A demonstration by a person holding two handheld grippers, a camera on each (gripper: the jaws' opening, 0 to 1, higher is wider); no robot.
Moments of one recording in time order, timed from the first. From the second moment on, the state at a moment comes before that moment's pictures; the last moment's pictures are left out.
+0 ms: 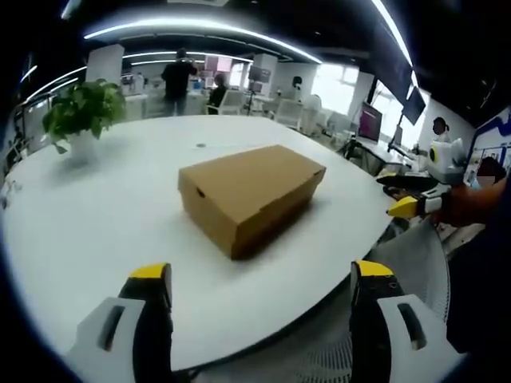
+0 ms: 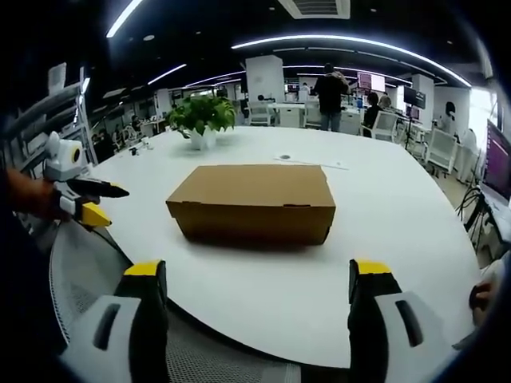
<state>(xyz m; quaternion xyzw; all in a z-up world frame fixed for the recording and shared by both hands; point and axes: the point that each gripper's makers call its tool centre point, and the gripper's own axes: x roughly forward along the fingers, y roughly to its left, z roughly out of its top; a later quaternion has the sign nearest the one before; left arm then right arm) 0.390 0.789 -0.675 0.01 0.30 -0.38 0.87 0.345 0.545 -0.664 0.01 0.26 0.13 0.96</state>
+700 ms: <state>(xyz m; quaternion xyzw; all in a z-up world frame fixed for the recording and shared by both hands) 0.461 0.760 -0.681 0.02 0.32 -0.38 0.87 0.433 0.502 -0.669 0.01 0.28 0.14 0.95</state>
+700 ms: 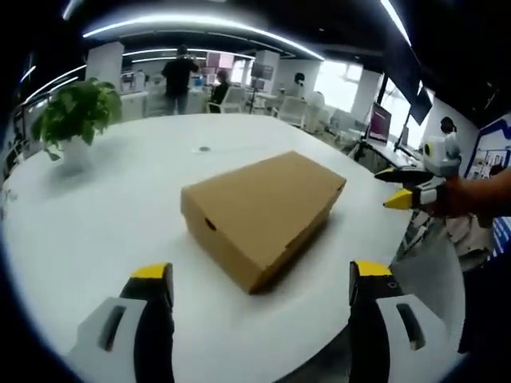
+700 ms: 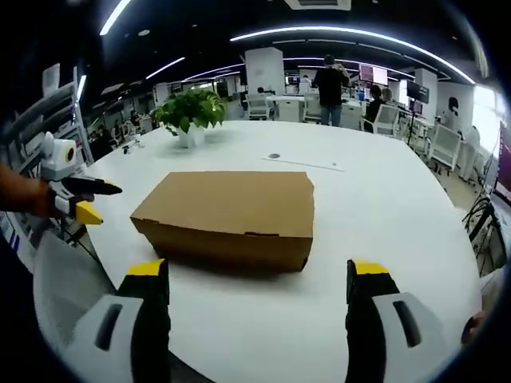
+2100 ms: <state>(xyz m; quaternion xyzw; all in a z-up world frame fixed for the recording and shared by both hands) 0.519 0.715 -0.719 -0.01 0.36 -0.36 0.86 0.504 0.512 -0.715 0.06 0.34 0.17 0.92</state>
